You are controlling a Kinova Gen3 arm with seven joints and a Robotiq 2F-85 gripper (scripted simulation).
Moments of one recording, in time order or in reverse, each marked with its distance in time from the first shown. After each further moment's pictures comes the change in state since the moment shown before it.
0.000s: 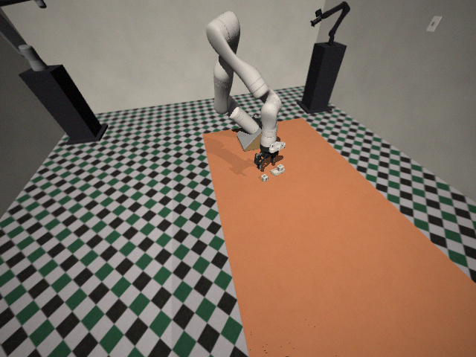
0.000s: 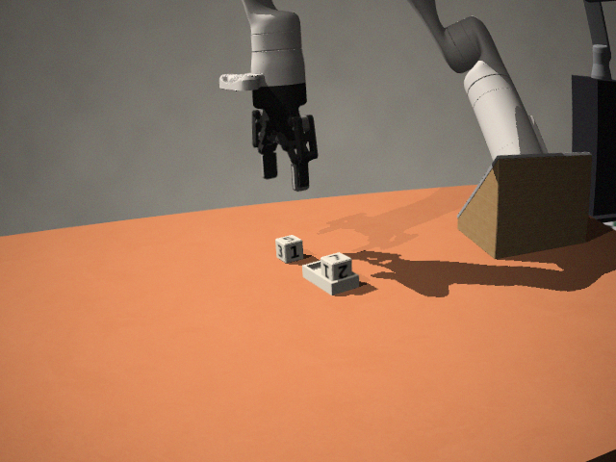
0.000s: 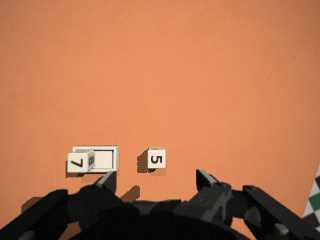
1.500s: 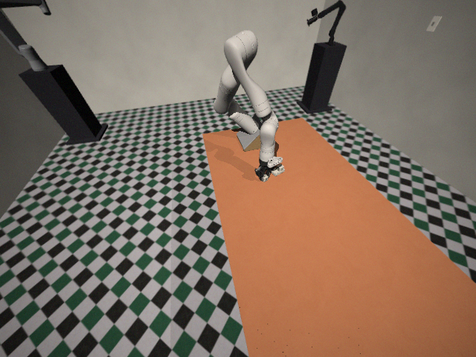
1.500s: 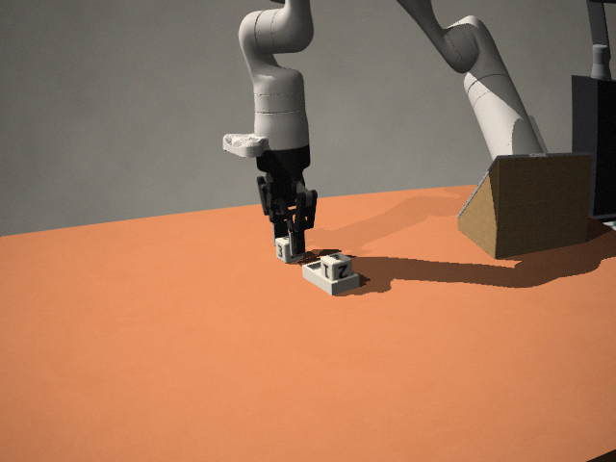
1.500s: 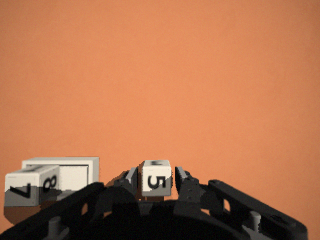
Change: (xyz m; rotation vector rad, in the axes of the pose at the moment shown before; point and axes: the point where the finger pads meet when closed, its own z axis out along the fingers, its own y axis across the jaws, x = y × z) arm 0.000 0.000 0.090 0.000 0.000 0.000
